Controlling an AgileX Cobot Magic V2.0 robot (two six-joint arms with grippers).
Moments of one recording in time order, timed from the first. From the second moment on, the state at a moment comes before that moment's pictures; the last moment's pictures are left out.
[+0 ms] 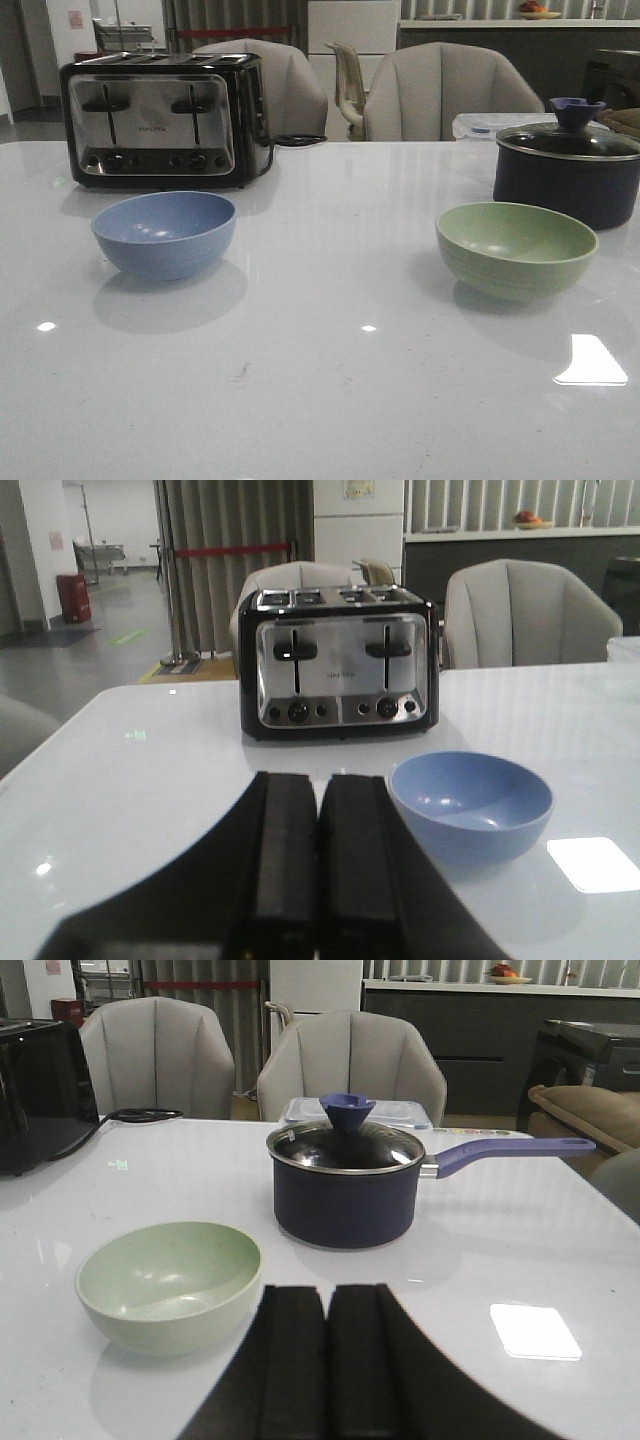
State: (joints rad) left arm -0.11 0.00 0.00 0.06 0.01 -0.04; right arm -0.02 -0.01 0.02 -0.01 0.06 0.03
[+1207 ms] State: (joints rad) left arm -0.11 0.52 -0.68 0.04 0.65 -0.04; right arm -0.02 0.62 -0.66 -0.01 0.73 0.03
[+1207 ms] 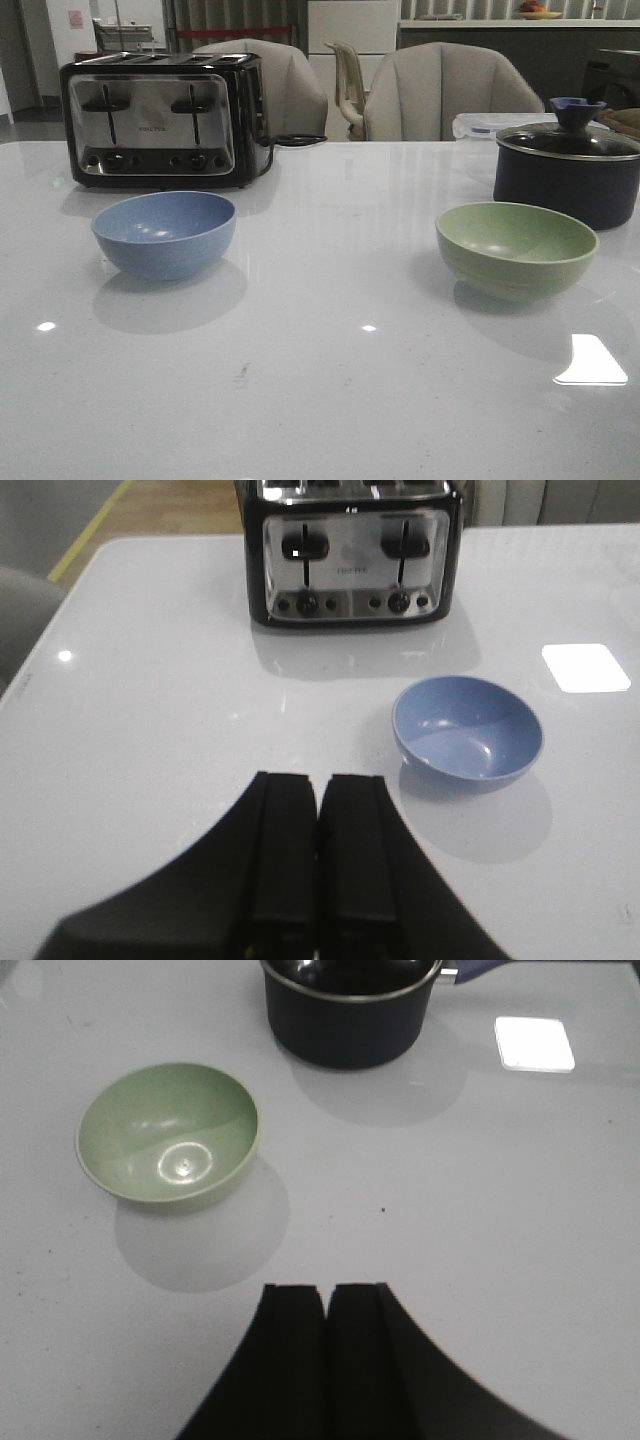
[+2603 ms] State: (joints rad) left arm -0.11 0.61 -0.68 0.03 0.67 -0.04; right arm 0.06 1.64 -1.10 0.13 0.63 -0.04
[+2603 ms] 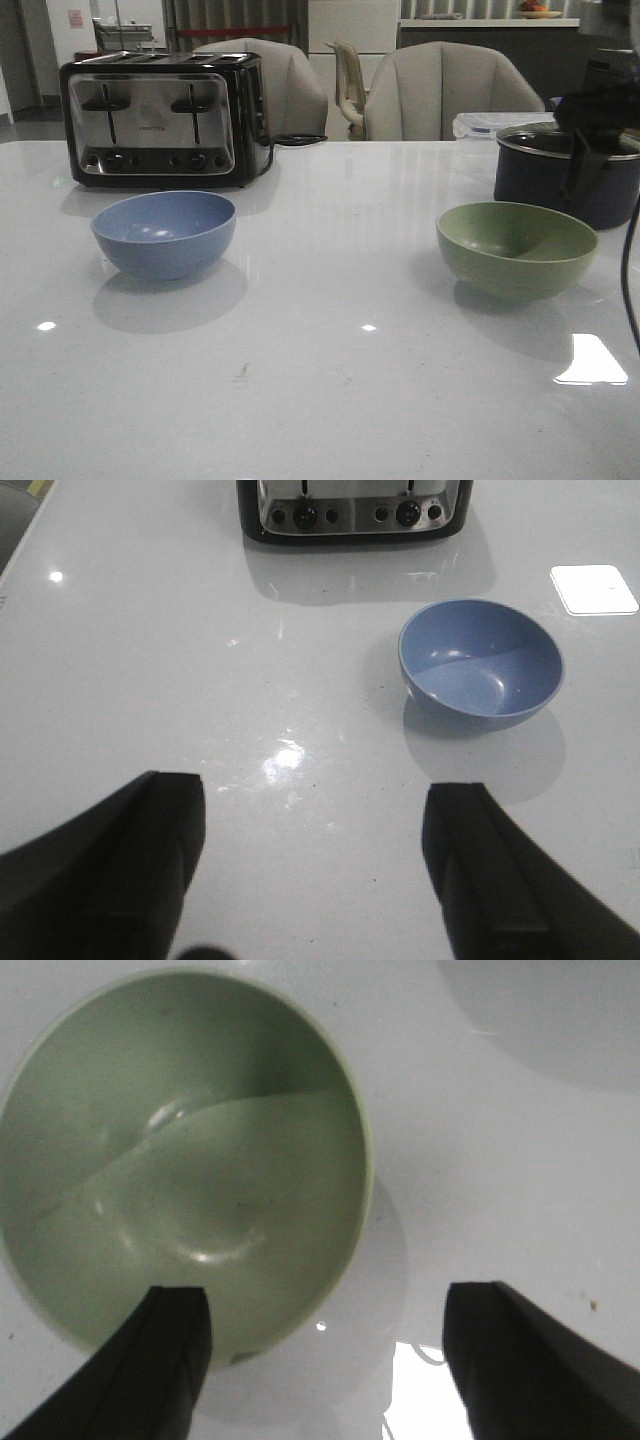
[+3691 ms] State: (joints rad) left arm -0.11 0.61 -0.68 0.03 0.67 -0.04; right arm 0.09 1.83 -1.32 0.11 0.74 -0.04
